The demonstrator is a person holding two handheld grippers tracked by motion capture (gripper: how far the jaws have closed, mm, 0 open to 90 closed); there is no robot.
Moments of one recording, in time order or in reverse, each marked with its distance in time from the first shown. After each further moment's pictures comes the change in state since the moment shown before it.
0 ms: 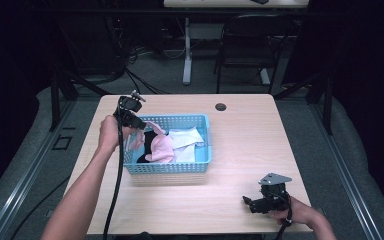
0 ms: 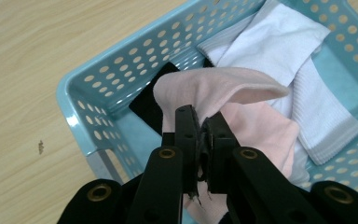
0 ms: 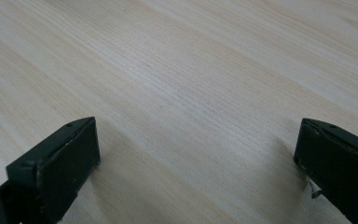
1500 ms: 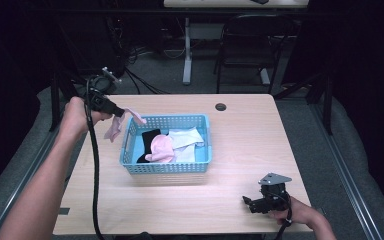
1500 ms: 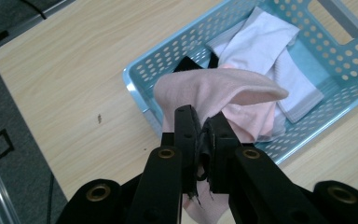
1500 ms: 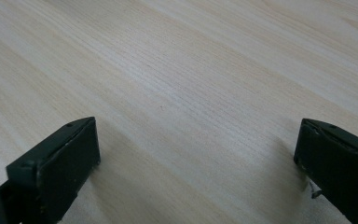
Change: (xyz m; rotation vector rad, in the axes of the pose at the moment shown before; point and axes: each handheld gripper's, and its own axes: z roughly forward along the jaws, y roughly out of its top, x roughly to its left) left arm 0.019 -0.002 -0.108 -0.007 0.019 0.027; right arm 0.001 0.000 0.000 0.002 -0.001 0.007
